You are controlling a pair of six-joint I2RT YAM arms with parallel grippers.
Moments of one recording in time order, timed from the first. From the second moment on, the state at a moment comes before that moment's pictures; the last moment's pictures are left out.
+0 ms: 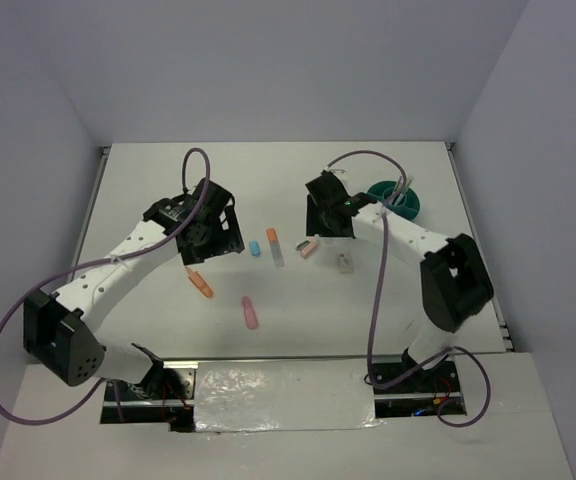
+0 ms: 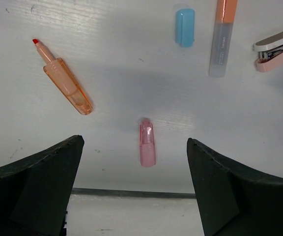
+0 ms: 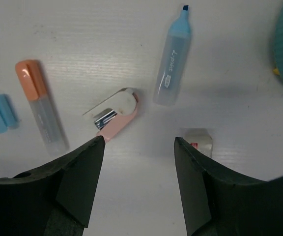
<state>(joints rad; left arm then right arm) -0.54 1.36 1.24 -0.98 -0.20 -0.80 0.58 1.65 1.21 -0.51 0.28 0.53</state>
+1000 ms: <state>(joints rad) -0.54 1.28 1.28 -1.05 -0.19 -0.74 0.43 2.08 1.50 -0.60 0.20 0.54</state>
